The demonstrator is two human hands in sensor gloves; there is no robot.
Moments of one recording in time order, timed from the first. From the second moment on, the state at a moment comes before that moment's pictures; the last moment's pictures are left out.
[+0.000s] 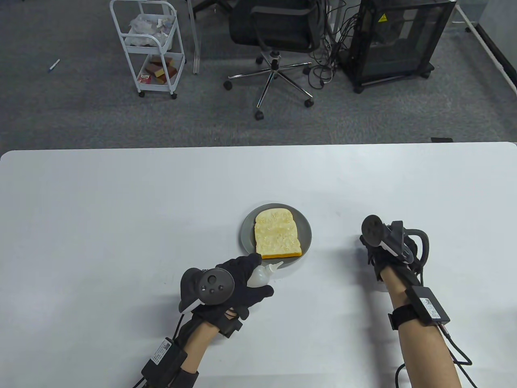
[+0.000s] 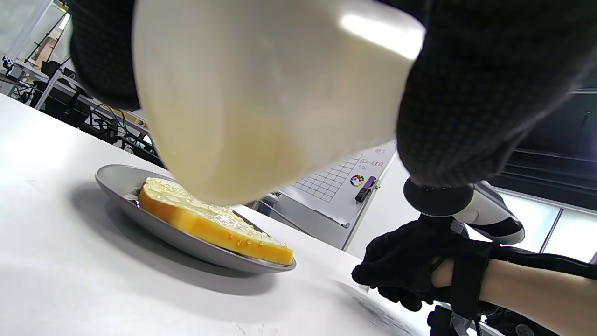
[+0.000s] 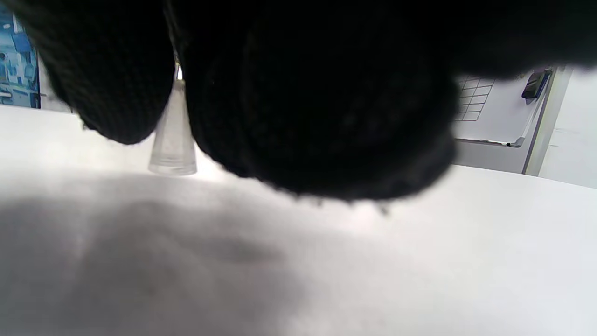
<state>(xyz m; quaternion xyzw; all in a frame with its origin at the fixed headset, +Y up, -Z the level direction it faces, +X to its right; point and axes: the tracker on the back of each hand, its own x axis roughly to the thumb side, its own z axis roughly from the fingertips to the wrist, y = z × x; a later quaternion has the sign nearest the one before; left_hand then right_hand) -0.124 -0.715 -0.270 0.06 -0.26 0.29 0.92 0.264 -0.756 -0.381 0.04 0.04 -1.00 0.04</state>
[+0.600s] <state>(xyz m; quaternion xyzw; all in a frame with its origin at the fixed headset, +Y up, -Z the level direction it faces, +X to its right) -0.129 -0.716 -0.269 0.06 -0.24 0.43 0.87 0.189 -0.668 -0.297 -0.14 0.08 -0.95 -0.27</state>
